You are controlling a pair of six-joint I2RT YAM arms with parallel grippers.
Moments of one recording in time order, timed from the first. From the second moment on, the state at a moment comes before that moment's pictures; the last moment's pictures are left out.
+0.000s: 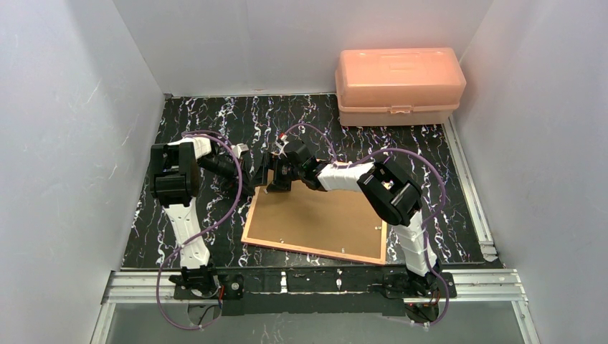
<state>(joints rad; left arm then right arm) 0.04 2.11 1.35 -1.03 0.85 0.22 0.88 2.14 1.36 0.25 -0.41 0.95</state>
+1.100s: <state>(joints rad) 0.04 2.11 1.35 -1.04 0.85 0.22 0.92 2.09 1.31 0.23 -0.36 0.94</state>
